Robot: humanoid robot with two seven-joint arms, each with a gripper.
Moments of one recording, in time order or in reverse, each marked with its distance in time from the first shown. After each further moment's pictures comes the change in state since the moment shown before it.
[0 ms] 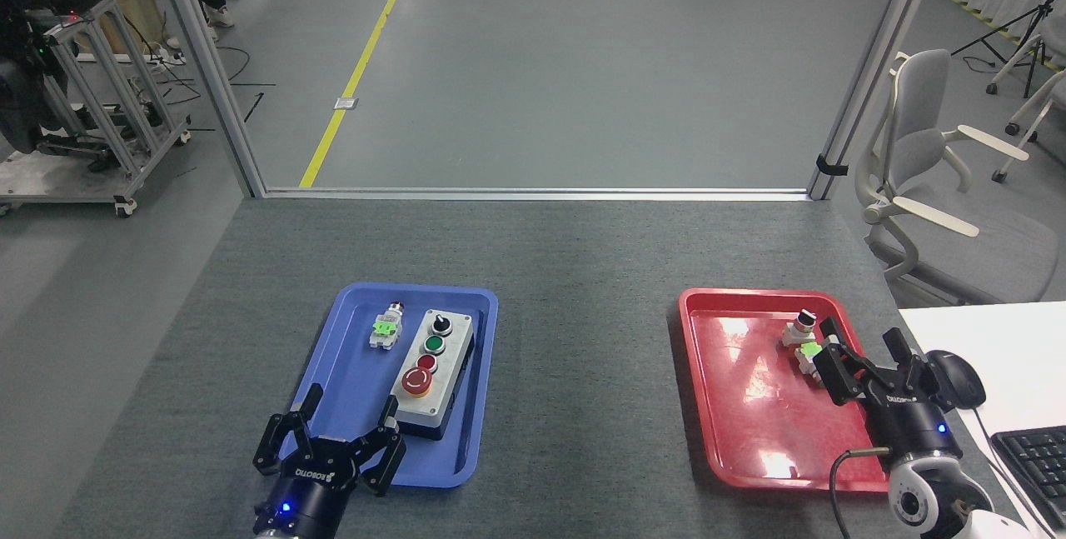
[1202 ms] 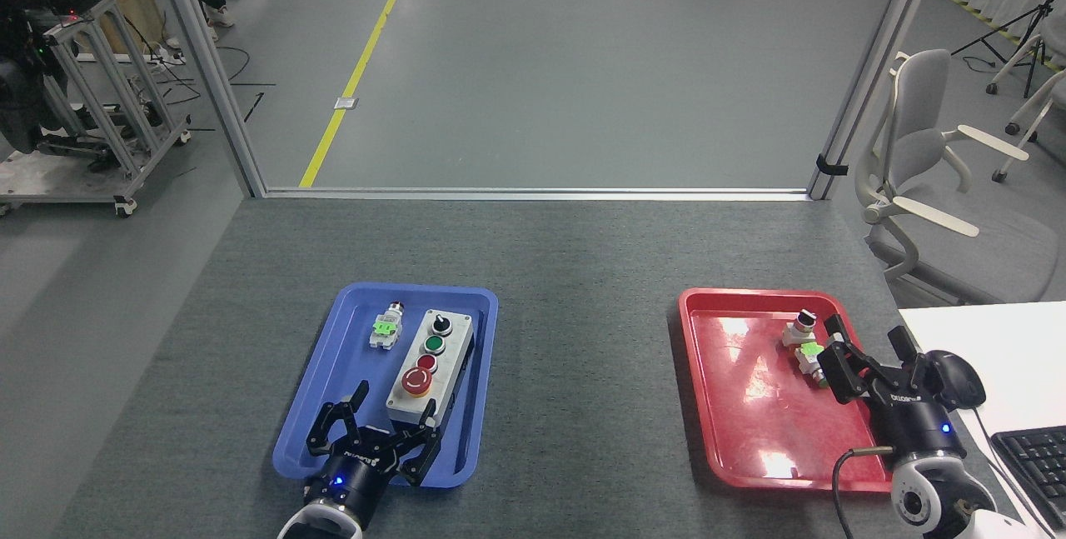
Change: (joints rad) left arm -0.213 -0.017 -0.089 0.408 -0.108 0.005 0.084; right arm 0.000 -0.002 -0.005 0.000 -0.001 -0.001 -0.011
